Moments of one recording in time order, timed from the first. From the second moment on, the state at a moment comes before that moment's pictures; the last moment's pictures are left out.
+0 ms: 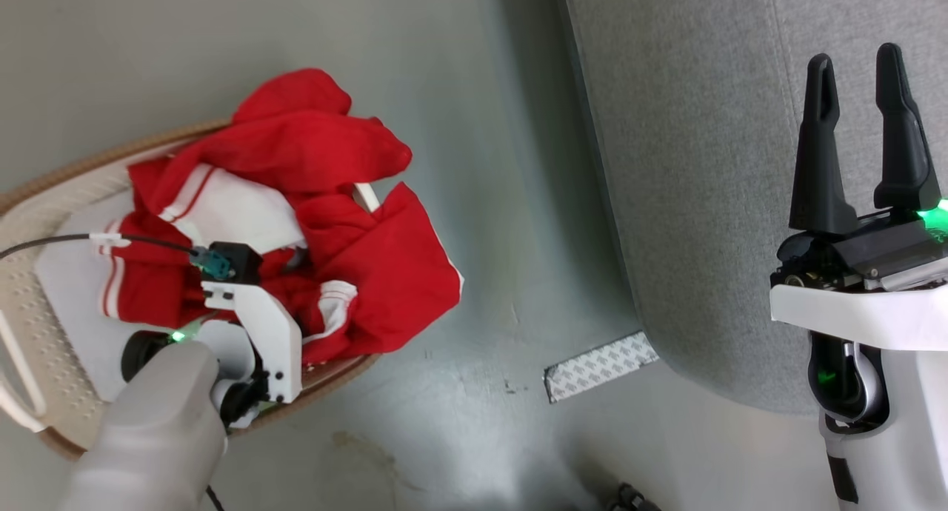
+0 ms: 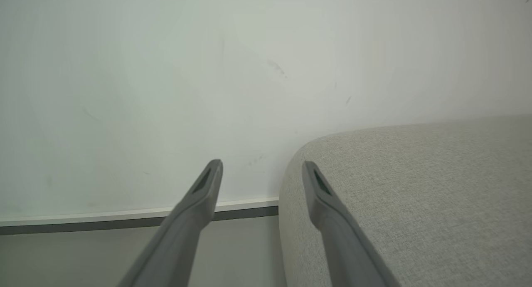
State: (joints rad) left arm -0.86 0.30 -0.77 1.08 -0.76 -0.13 0.24; right arm -0.51 -0.05 0.11 -0.04 0.45 0.13 -0.26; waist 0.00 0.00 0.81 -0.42
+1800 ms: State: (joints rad) left arm -0.72 0.34 -0.90 0.48 -0.91 -0.03 -0.26; right arm -0.16 -0.11 0.14 0.07 0.39 0.13 -0.26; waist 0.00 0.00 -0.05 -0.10
